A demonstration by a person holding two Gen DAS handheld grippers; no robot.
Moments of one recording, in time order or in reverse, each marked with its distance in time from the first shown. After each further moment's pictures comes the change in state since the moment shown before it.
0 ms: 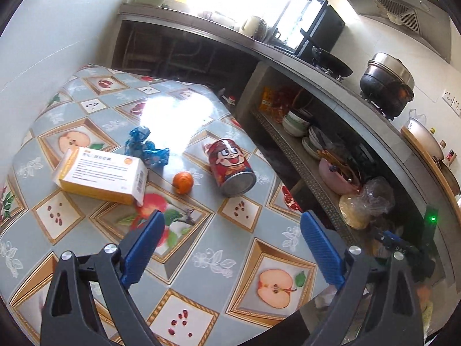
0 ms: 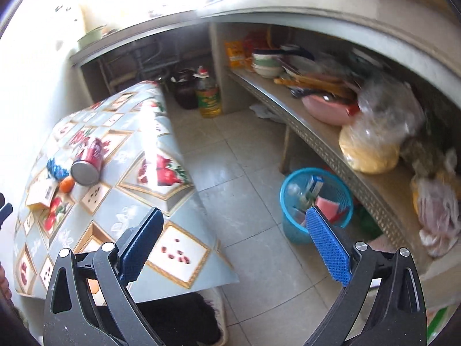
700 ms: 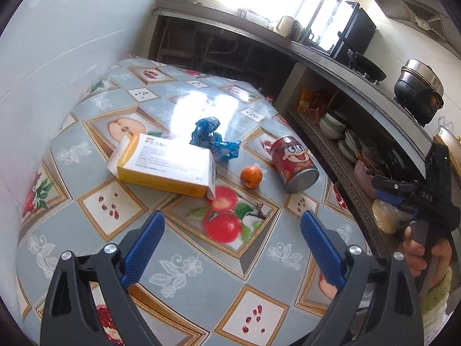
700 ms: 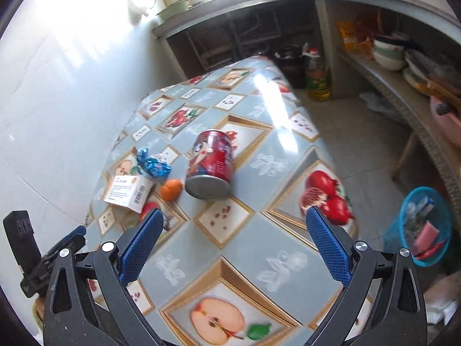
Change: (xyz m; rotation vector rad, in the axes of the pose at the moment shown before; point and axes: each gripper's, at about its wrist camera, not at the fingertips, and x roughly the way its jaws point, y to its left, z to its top) left arm -0.007 0.067 -0.002 -0.041 -0.005 0.138; right arm 0.067 0.146 0.063 -0.090 0.161 0.503
